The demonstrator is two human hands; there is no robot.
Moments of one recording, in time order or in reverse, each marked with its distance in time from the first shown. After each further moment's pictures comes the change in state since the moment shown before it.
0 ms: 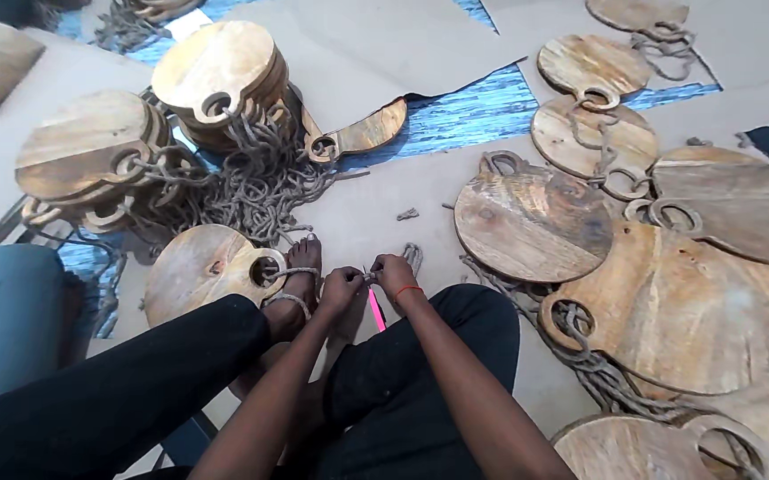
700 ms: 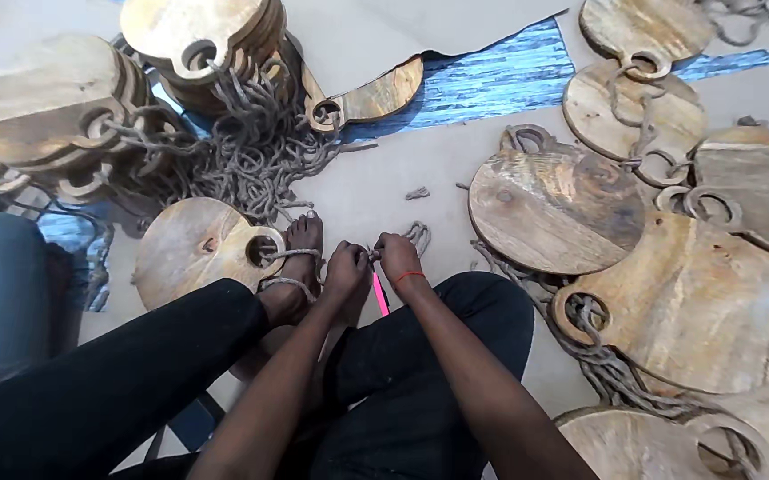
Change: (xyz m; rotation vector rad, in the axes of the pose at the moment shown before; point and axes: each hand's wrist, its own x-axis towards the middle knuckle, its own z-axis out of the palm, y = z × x) left_hand -0.006 0.011 0.008 0.171 0.119 0.091; right_hand 0.006 -0.007 0.008 -0.118 0.075 0.002
